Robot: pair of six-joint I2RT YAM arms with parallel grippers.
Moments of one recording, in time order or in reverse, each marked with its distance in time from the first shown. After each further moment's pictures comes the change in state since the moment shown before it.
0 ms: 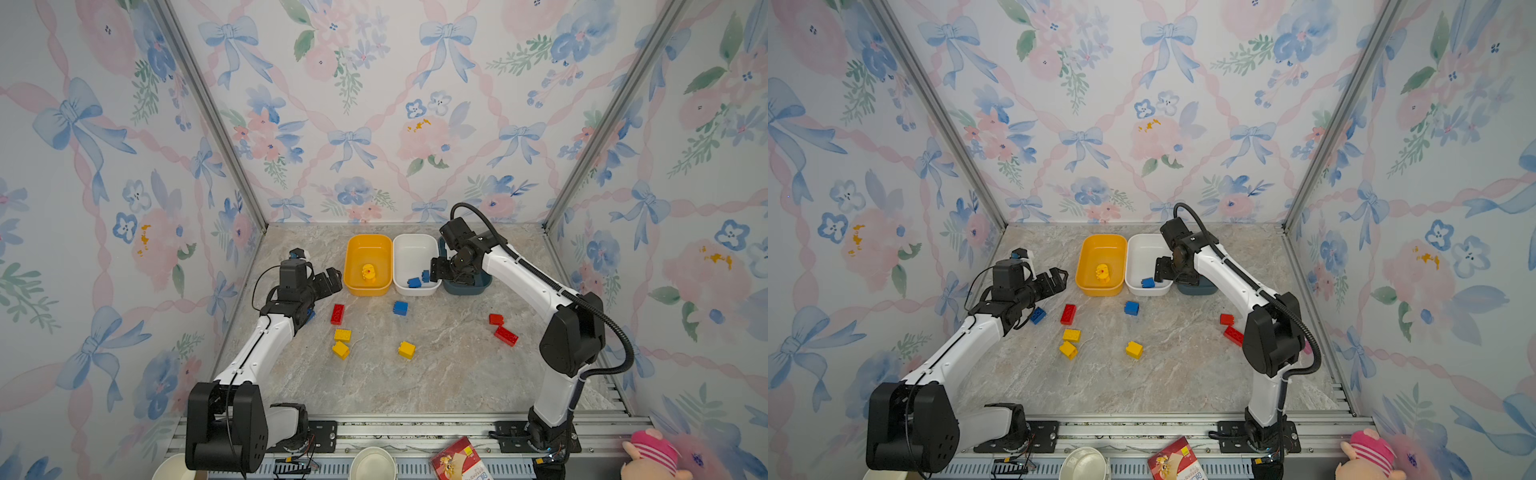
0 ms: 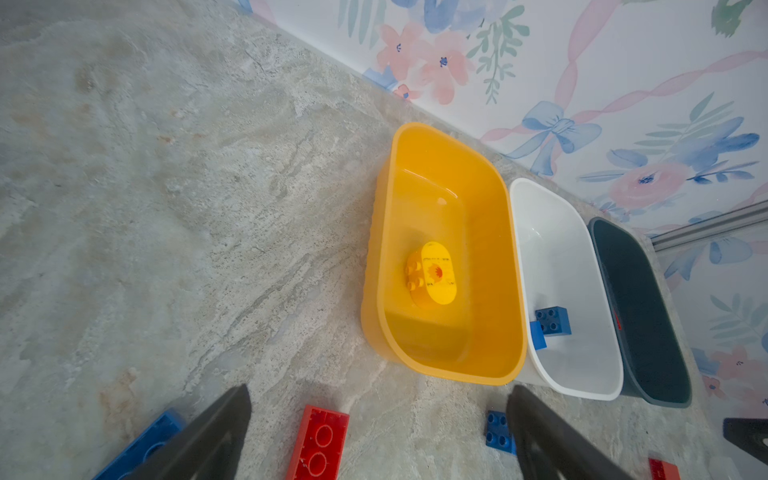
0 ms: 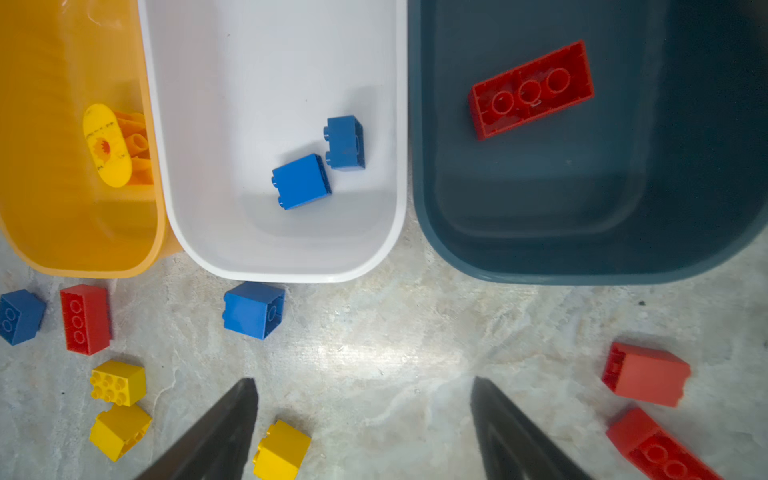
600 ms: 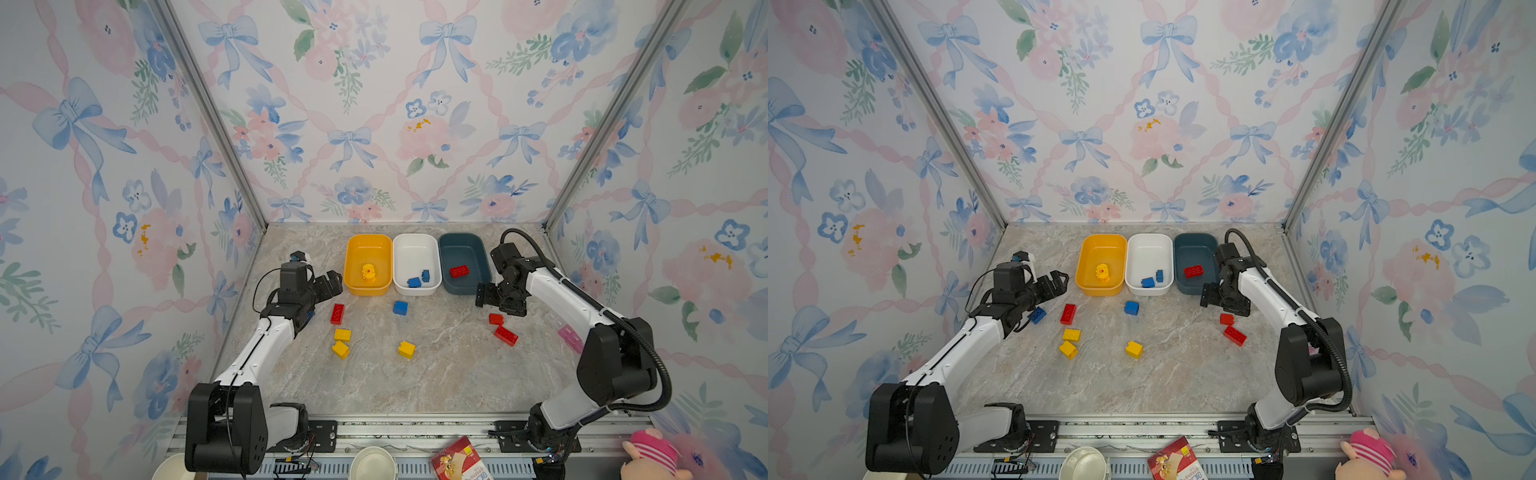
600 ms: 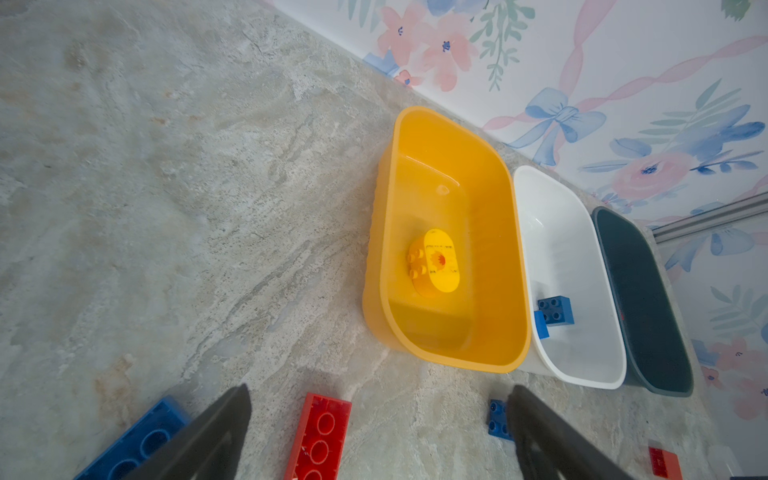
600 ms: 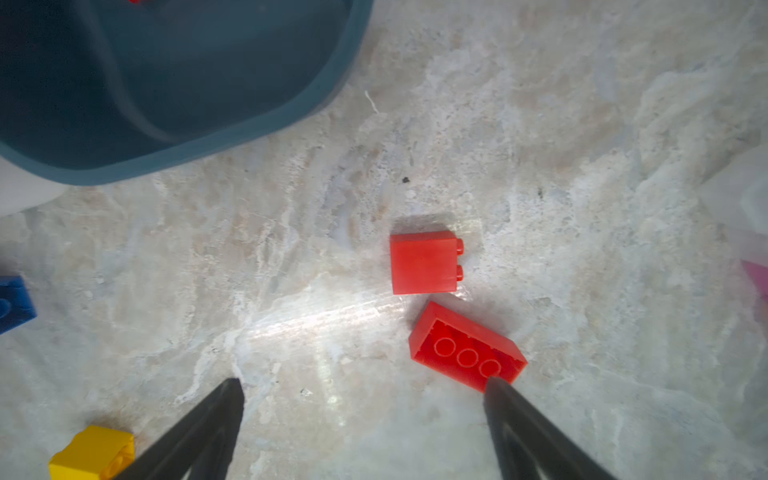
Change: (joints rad) left arm 0.000 -0.015 -0.032 0.005 0.012 0.000; right arm -0.269 -0.233 -0.439 0.020 0.042 -0.100
